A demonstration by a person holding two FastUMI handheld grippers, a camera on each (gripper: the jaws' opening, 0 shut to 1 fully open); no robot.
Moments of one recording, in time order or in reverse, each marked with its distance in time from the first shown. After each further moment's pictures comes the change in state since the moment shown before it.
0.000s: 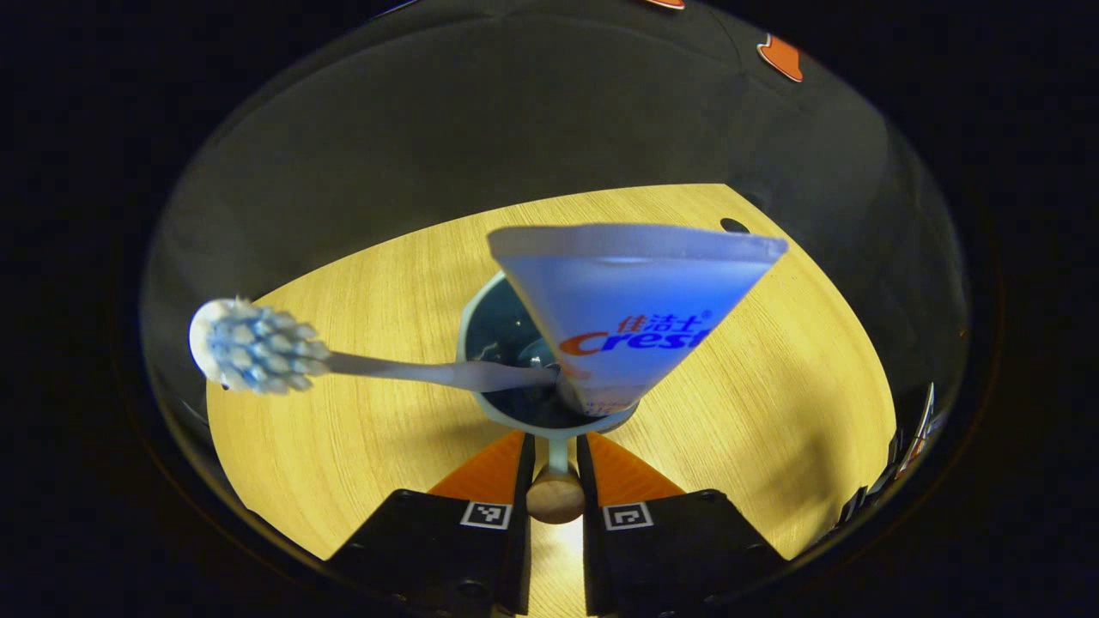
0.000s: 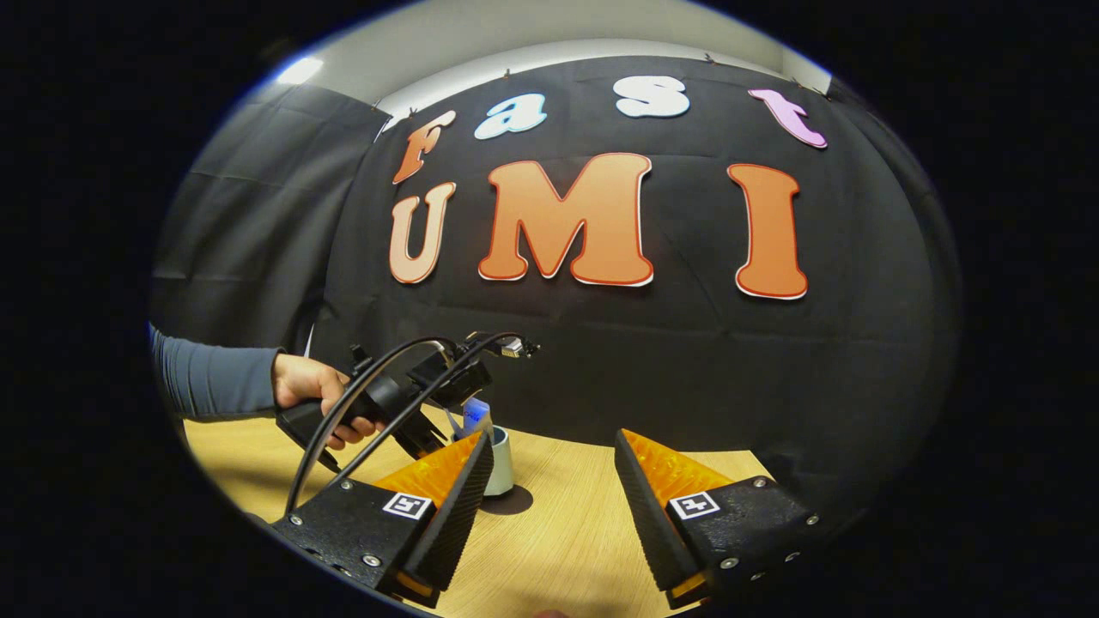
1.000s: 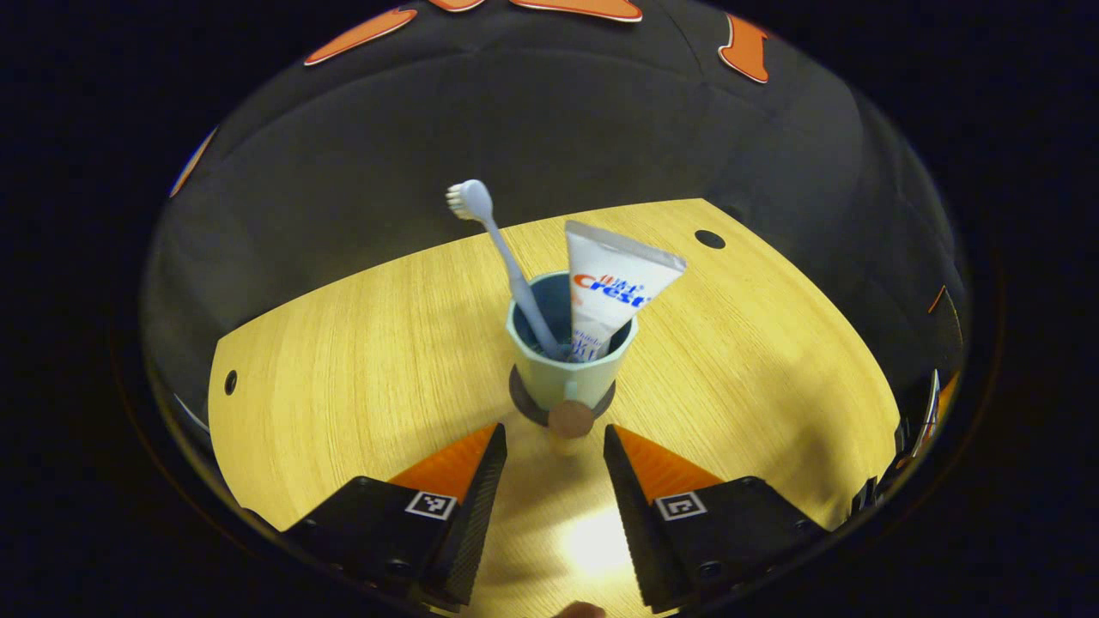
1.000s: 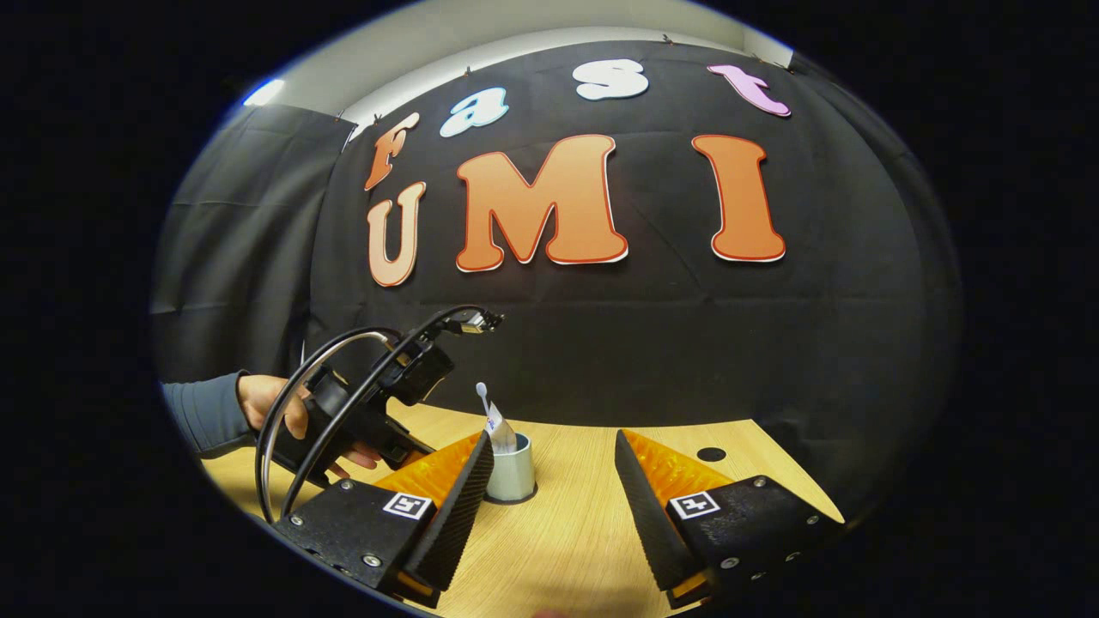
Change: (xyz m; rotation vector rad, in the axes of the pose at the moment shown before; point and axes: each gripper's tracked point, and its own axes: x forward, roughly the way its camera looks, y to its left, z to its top) left arm -0.031 0.010 -0.013 0.019 -0.150 0.004; right arm -0.007 -0.005 -0.016 0.083 0.040 -0.037
